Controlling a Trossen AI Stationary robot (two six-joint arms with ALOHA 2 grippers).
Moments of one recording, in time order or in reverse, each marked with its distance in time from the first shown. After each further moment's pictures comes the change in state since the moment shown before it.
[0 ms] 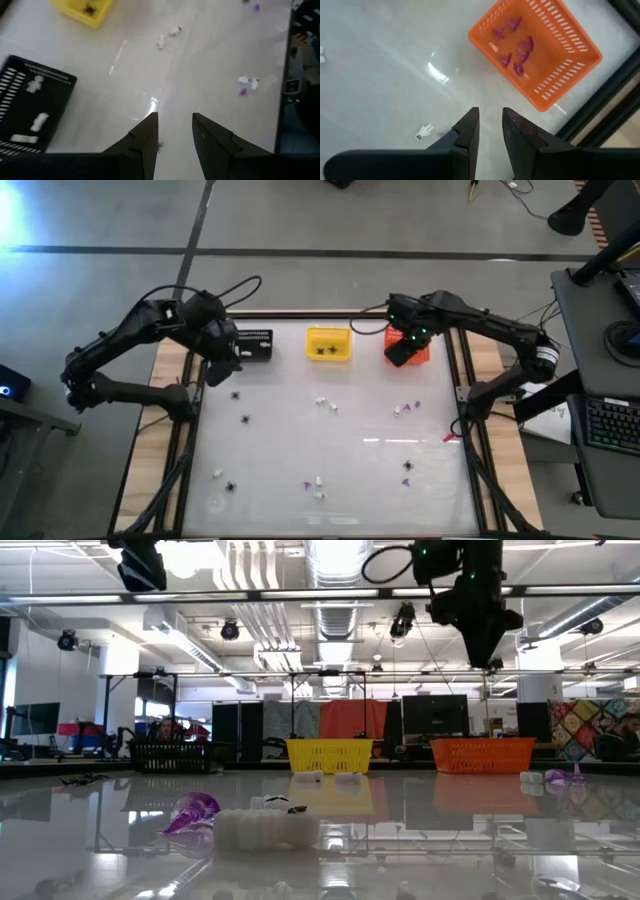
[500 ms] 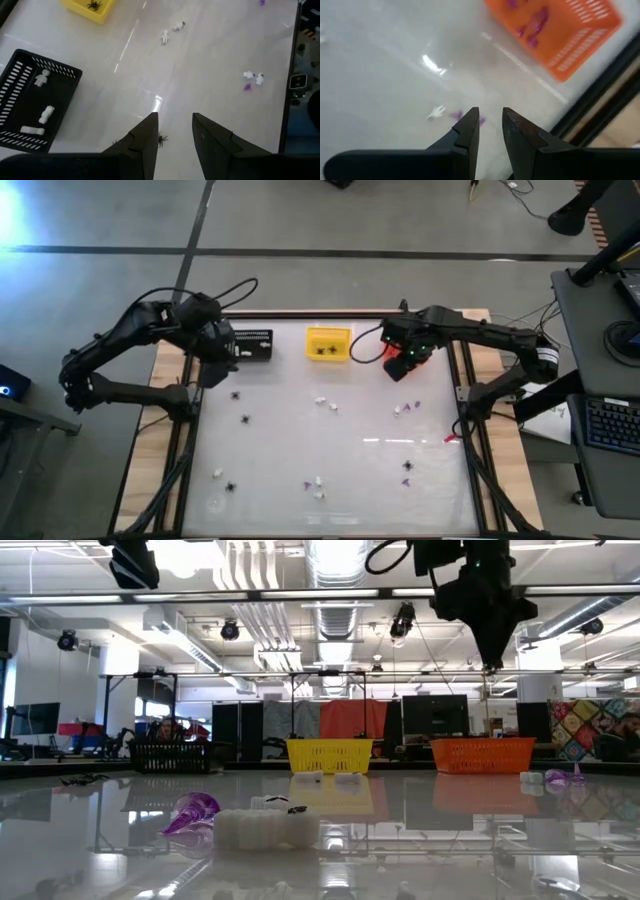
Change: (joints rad) left arm -0.014 -0.027 0.000 -0.034 -0.030 0.001; right arm 0.162 0.001 -0.014 -0.065 0.017 0.208
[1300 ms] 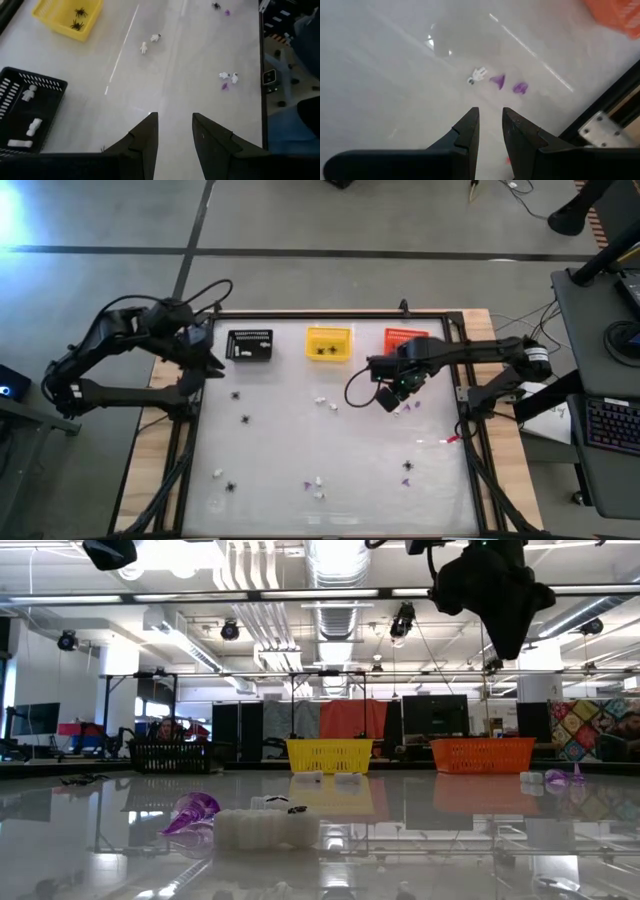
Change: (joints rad) left arm -0.042 -0.148 0.000 -0.019 0.053 0.010; right arm 0.282 0.076 0.000 -0.001 -0.078 0.261
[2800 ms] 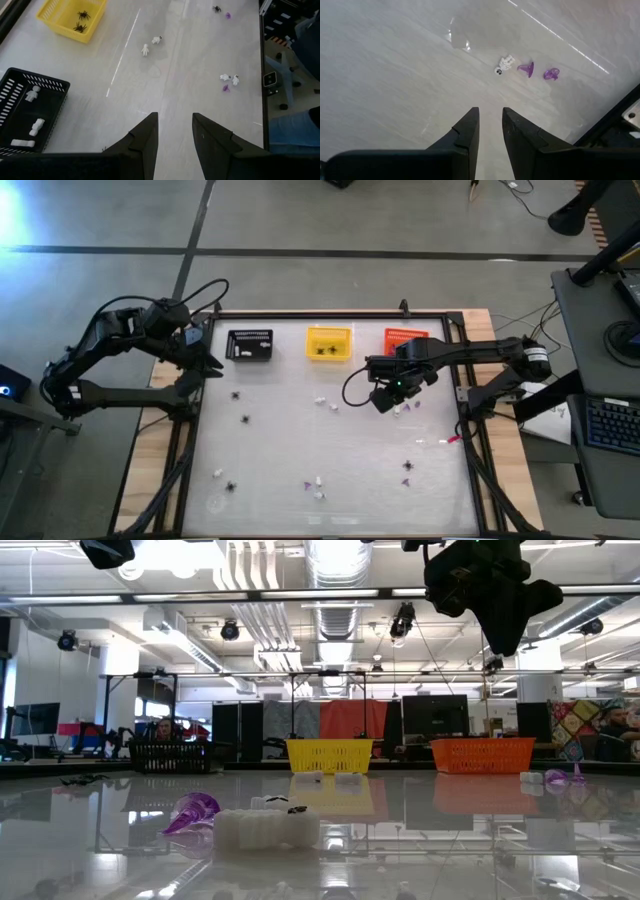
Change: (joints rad) left arm 0.000 -0.016 0.000 0.001 -0.008 -0.006; right arm 0.002 0.002 0.000 0.060 -0.111 0.131
